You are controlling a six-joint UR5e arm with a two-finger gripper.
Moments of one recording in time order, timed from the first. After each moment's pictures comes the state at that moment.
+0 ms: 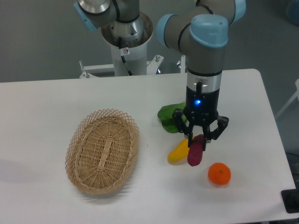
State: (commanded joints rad) arm 2.57 -1.83 -1.59 -0.83 1.30 0.91
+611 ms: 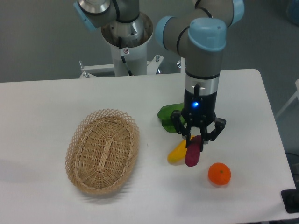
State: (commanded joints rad) arm 2.51 -1.85 -1.62 -0.83 1.35 0.90
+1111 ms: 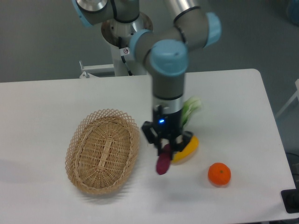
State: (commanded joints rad) arm 2.29 -1.88 -1.70 -0.82 1.52 0.73
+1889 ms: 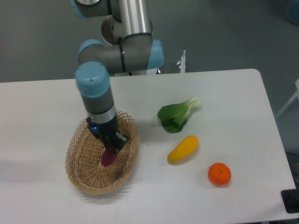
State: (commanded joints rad) arm 2.09 -1.92 -1.81 -0.80 1.64 0.72
